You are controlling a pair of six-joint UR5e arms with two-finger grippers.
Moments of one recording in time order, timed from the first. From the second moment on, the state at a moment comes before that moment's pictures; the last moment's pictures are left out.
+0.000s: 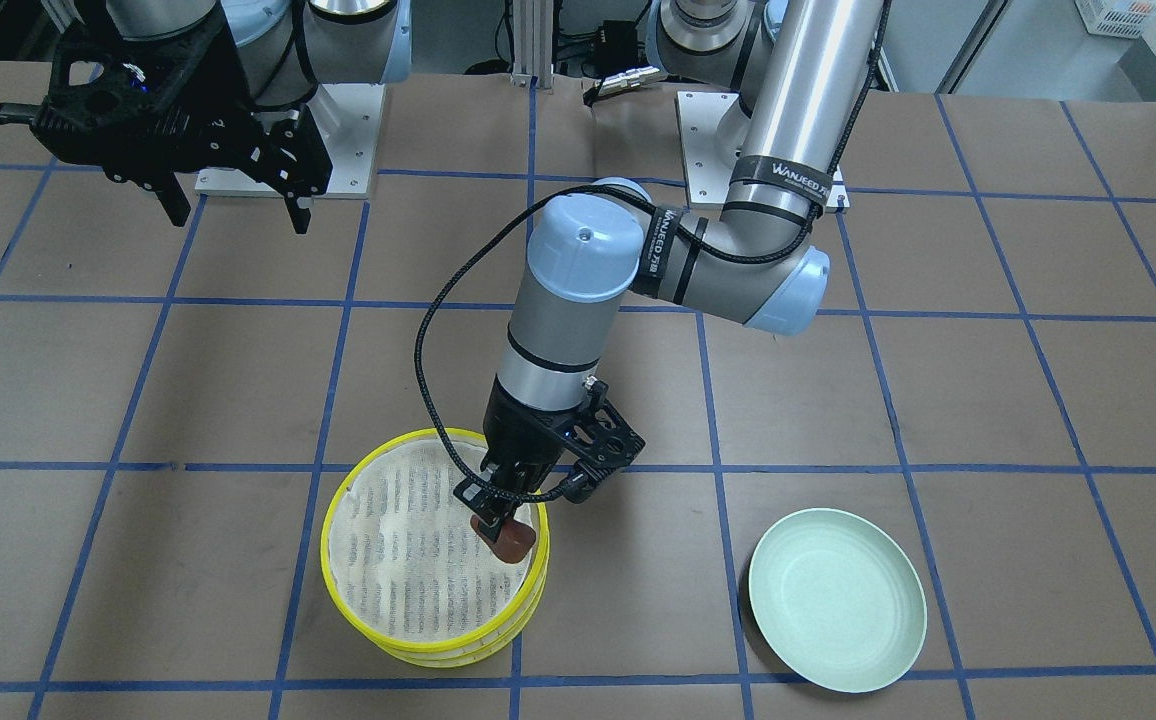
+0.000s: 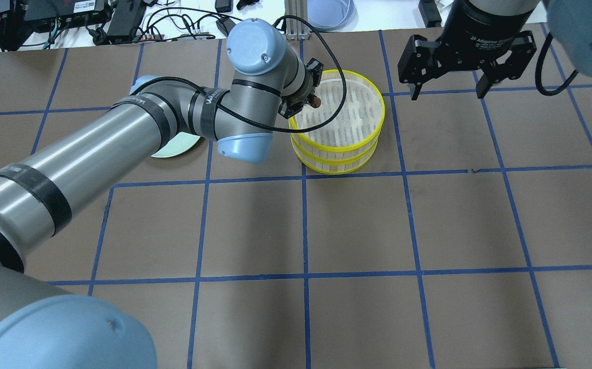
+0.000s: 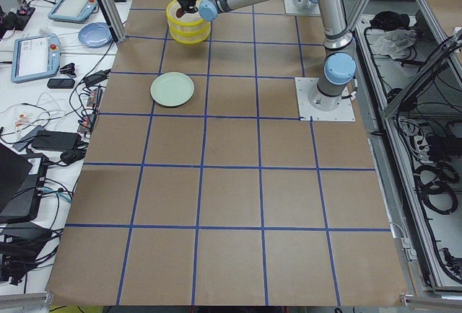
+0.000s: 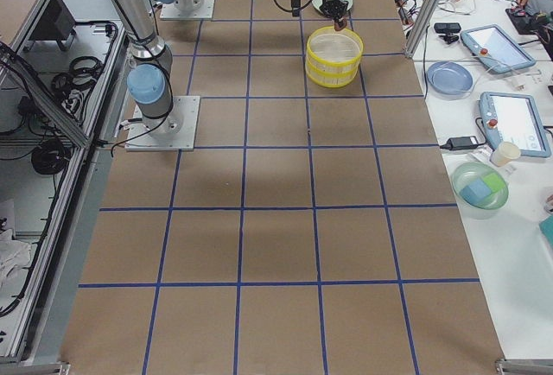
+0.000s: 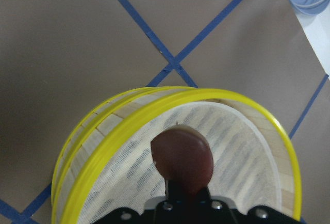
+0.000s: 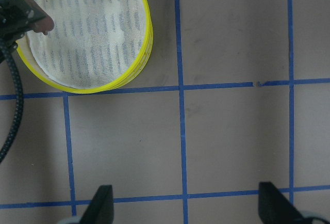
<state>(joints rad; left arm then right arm) -1.92 -2.09 -1.59 -0.57 1.50 -1.20 1.63 -1.57 1.47 -1.55 -1.60 0.09</state>
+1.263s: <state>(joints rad) -1.94 -2.06 -1.59 -0.55 1.53 -1.30 1.63 -1.56 1.48 -1.57 -1.60 0.07</state>
